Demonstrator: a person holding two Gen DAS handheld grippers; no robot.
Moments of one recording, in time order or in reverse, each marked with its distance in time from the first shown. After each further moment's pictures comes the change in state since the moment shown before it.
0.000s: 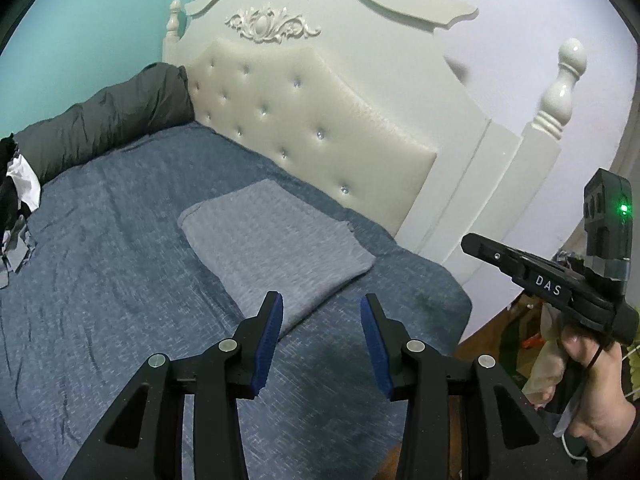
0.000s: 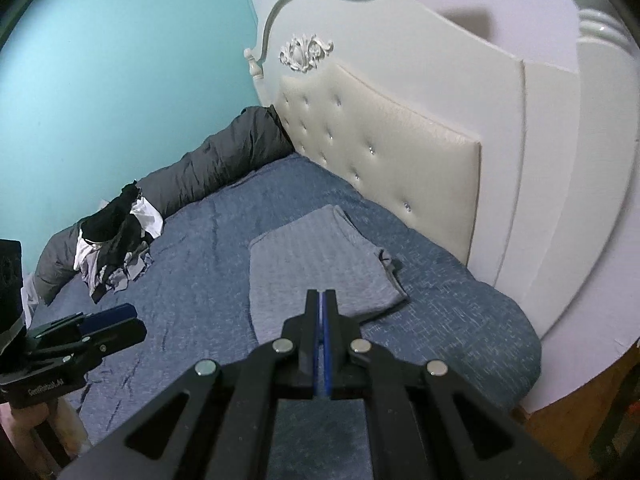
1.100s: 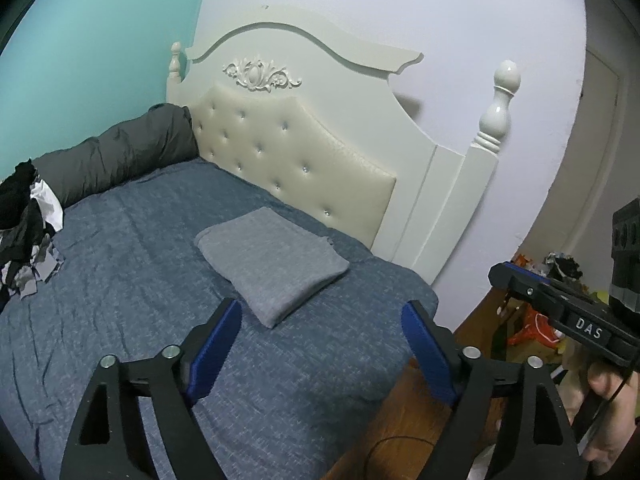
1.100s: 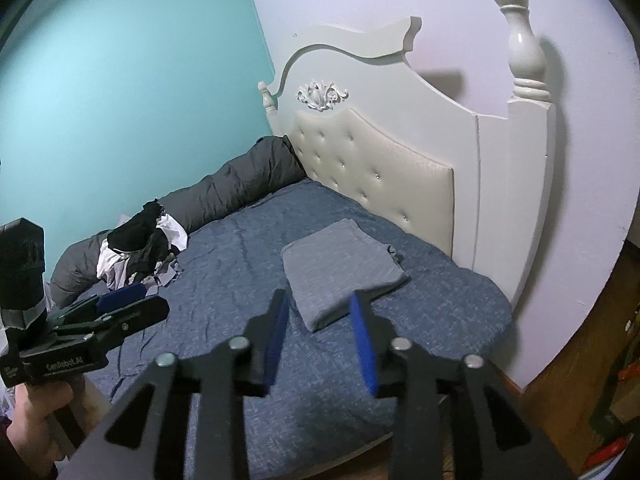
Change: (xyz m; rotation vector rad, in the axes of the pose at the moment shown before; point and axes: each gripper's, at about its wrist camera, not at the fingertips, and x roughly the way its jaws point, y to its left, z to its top) left arm -0.128 -0.028 -0.034 0.048 -0.101 0.000; right arm -0.149 0.065 -0.053 0.012 -0.098 -0.012
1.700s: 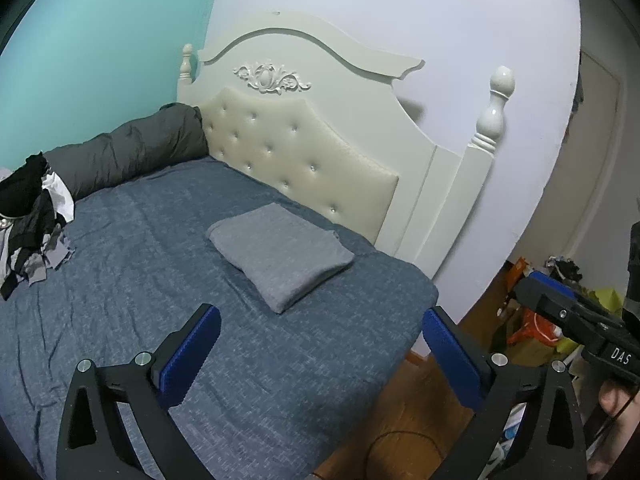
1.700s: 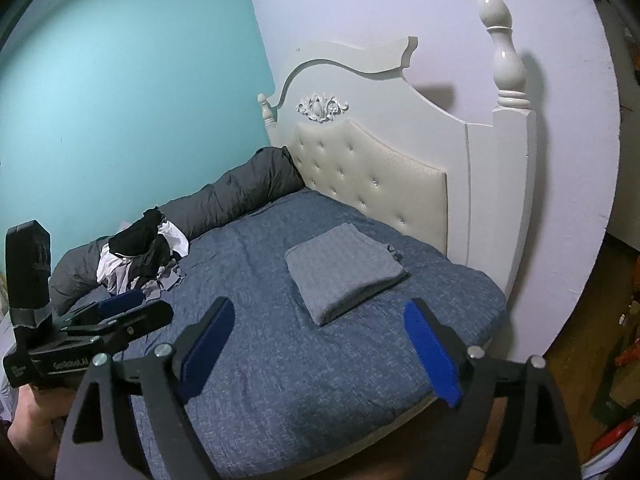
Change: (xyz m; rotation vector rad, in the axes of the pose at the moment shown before) left arm -0.035 0.009 -0.024 -0.013 -0.013 0.013; right arm -0.035 0.029 -0.028 0.010 -0.055 -0.033
